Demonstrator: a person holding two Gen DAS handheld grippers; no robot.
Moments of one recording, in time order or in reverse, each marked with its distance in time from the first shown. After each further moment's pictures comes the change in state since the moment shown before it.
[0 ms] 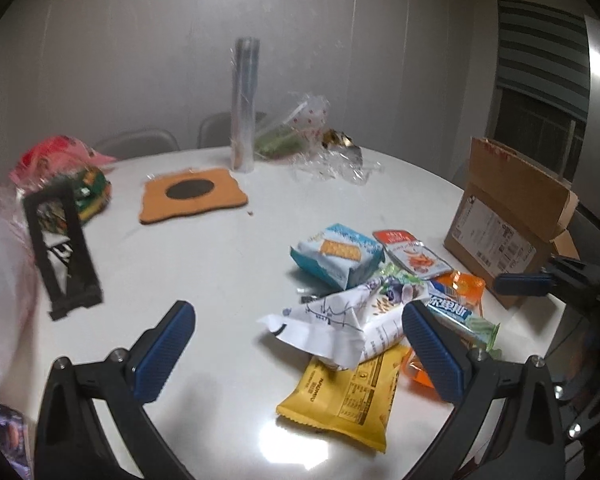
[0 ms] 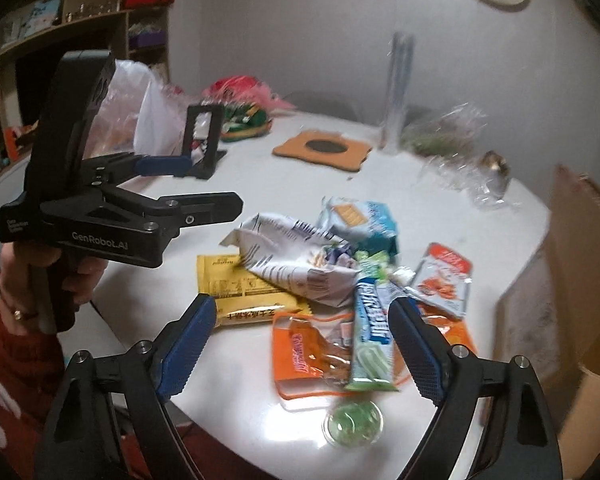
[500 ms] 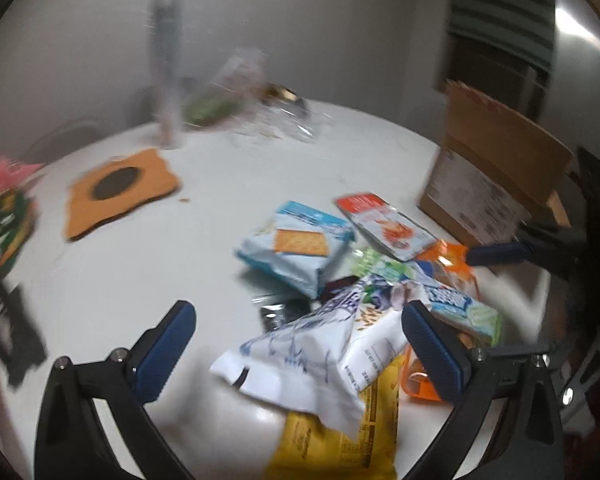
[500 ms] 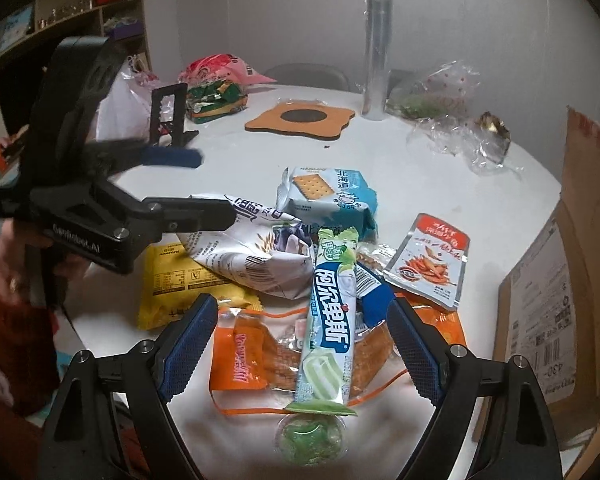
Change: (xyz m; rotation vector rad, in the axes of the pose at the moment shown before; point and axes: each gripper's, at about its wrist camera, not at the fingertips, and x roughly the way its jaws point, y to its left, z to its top) left arm 0.070 -0.013 0.033 0.173 0.204 -0.205; right arm 0.026 -0.046 0.000 0.083 0.085 0.034
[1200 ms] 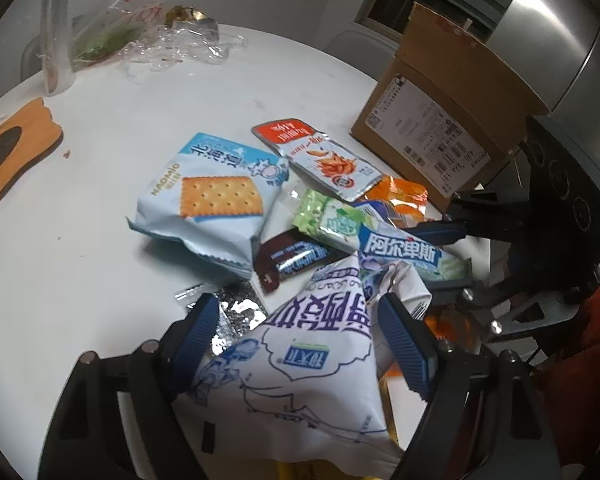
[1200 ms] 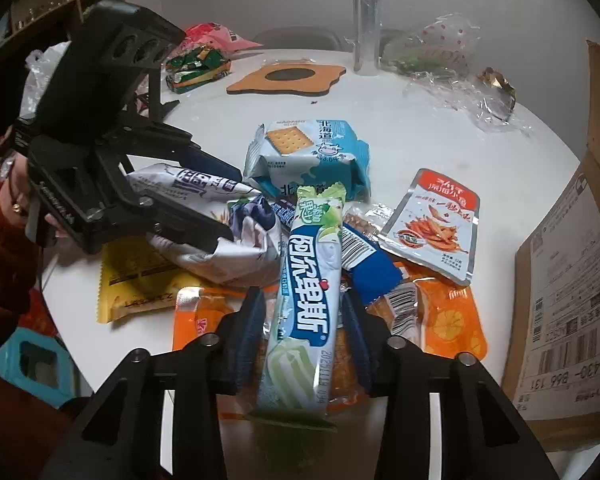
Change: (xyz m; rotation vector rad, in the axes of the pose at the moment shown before) left arm 0.055 0.006 0.006 0.077 0.260 -0.344; right arm 0.033 -0.015 -0.007 0.054 0.114 -0.032
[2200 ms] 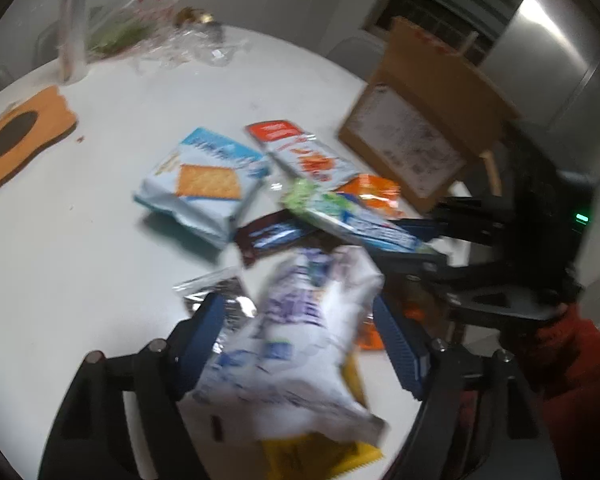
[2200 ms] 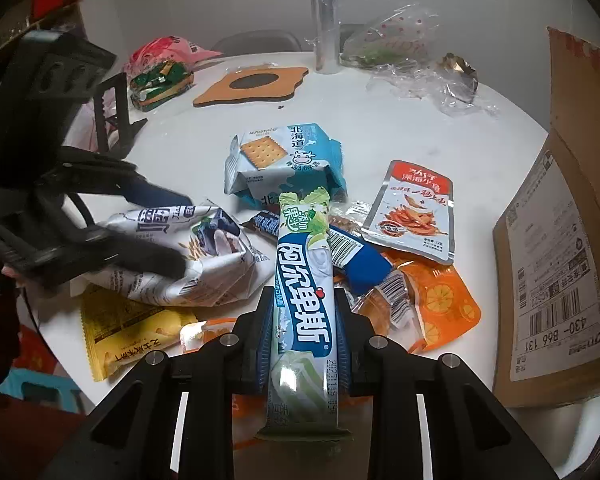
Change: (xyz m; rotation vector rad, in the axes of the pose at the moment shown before) left arm -0.035 -0.017 -0.015 -0.047 -0.018 -0.043; right arm -0.010 0.006 0.005 0.125 0.004 -0.079
